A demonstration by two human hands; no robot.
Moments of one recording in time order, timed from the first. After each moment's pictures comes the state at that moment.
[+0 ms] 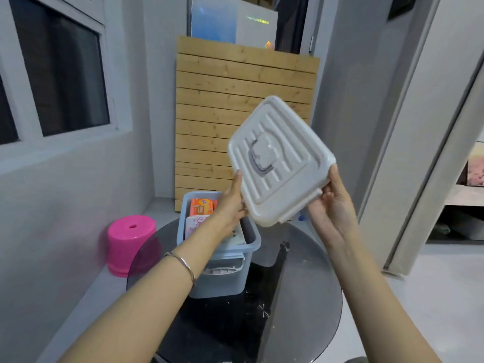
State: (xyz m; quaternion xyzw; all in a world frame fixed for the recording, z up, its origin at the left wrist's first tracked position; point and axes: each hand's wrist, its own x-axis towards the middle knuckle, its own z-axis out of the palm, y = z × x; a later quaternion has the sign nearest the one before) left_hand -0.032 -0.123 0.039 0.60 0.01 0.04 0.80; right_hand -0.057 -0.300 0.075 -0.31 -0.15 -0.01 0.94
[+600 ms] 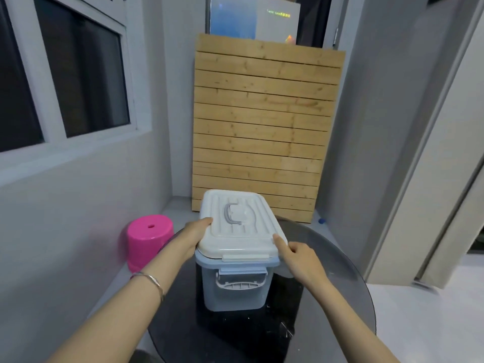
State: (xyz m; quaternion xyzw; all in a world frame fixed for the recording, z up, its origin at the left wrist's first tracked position) left_hand -0.002 -0.003 -0.038 0.68 0.25 0.05 0.69; right_hand -0.002 -0.250 -0.058 -0.91 -0.07 -0.03 0.41
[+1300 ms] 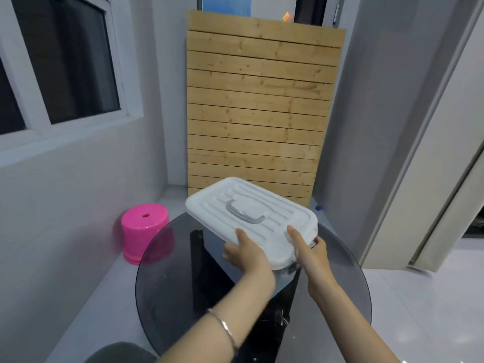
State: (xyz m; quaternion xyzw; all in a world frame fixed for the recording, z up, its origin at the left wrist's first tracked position) left_hand -0.032 -0.167 -0.050 0.40 0.37 0.25 0.80; right_hand -0.011 -0.268 -0.067 -0.70 0.10 0.00 0.71
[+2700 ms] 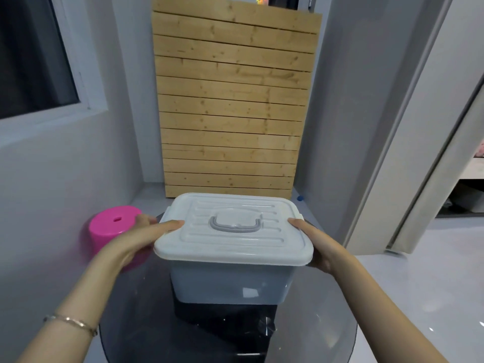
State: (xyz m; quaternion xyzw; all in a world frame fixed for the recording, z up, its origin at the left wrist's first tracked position) left_hand 0.001 0.026 -0.045 0.80 0.22 -0.04 0.56; right_hand 0.043 -0.325 -0.046 -0.70 0.12 0.20 0.68
